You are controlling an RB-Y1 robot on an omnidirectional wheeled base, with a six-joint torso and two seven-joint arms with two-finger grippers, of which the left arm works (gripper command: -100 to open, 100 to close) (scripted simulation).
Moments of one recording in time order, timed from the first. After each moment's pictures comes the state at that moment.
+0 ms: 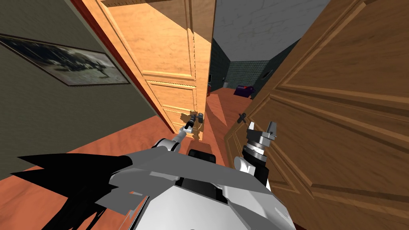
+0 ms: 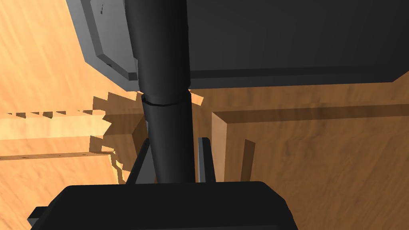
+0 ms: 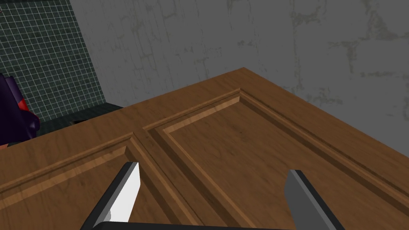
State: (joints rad) arm -0.45 0.09 0.09 -0.70 0.05 -0.43 0.00
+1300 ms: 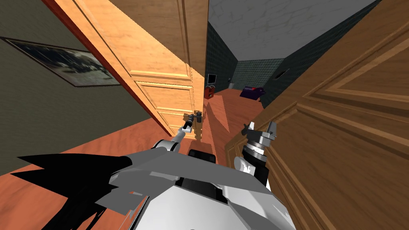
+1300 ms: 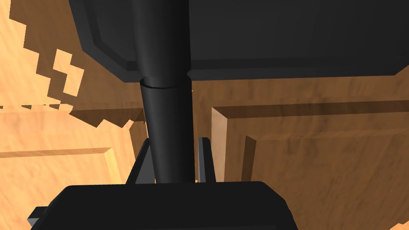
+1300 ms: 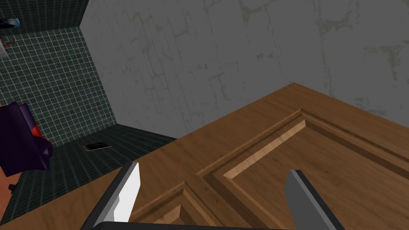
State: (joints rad) arm -0.43 0.08 0.17 -0.72 0.07 -0.41 -0.03
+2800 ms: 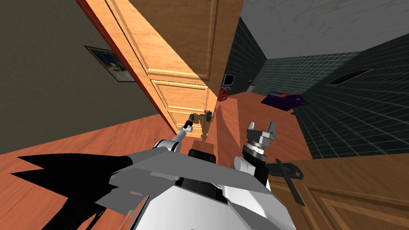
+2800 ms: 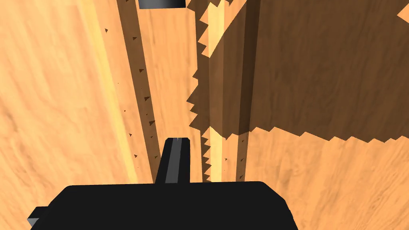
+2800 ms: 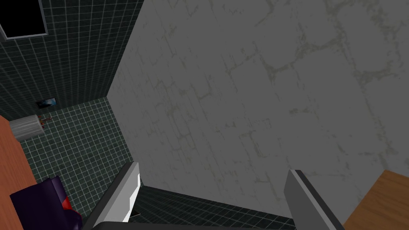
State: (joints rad) arm -0.45 0.06 0.20 -0.73 0.07 -0.42 -0.12
